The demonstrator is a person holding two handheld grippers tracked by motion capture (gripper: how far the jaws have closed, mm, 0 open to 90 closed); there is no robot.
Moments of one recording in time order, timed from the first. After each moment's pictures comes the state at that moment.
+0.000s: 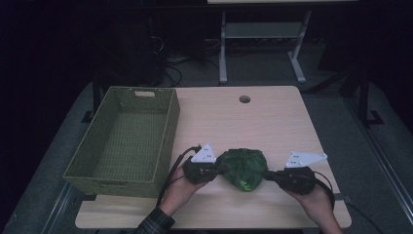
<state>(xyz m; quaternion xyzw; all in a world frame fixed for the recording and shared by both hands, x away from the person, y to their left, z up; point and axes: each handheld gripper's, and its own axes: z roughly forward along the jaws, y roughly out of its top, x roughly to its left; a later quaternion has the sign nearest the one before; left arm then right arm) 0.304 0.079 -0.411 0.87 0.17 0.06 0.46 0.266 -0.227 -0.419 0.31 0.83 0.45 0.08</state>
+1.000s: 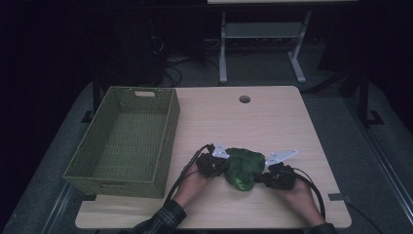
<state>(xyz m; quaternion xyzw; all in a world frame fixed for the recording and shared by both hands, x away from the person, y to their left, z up) 0.340 0.051 -0.464 0.91 0.21 0.07 0.35 0.298 -0.202 -0.470 0.33 0.87 0.37 0.03</state>
